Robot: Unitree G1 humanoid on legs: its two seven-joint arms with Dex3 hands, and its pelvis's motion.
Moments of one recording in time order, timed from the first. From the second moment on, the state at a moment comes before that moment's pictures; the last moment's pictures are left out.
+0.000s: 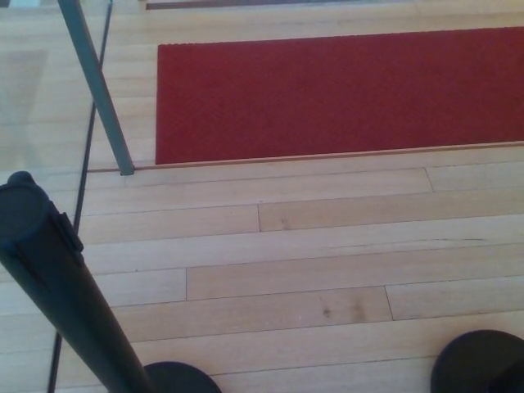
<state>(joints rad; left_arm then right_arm) 0.11 0.30 -0.09 1.34 0.17 -0.30 0.19 0.29 -0.33 -0.05 1.13 -0.47 -0.47 -0.40</state>
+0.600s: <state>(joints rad) 0.12 0.29 -0.06 1.34 0.18 -0.30 0.19 0.31 -0.33 -0.02 1.11 -0.41 -0.52 -0.40</state>
